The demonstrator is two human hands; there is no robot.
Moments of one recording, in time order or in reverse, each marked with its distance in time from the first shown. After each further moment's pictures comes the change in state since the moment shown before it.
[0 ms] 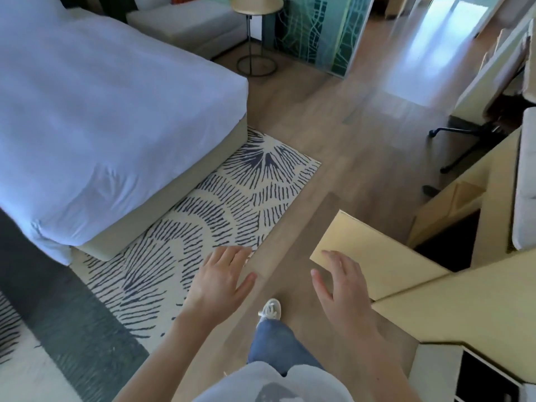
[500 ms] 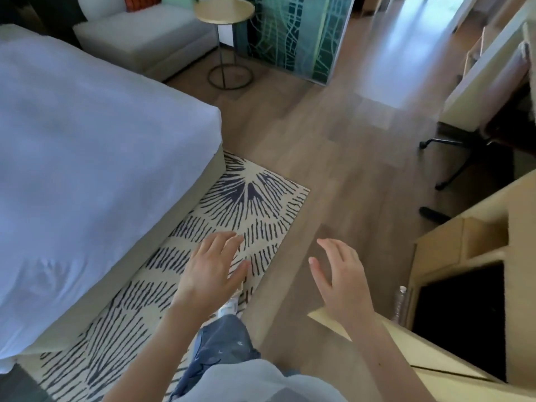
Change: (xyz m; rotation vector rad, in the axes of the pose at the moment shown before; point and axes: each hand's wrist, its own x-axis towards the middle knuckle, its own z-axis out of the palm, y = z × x) left_hand 0.366 -0.080 -0.030 0.023 -0.032 0.025; right_hand 0.353 0.032 0.023 0.022 0.068 0.010
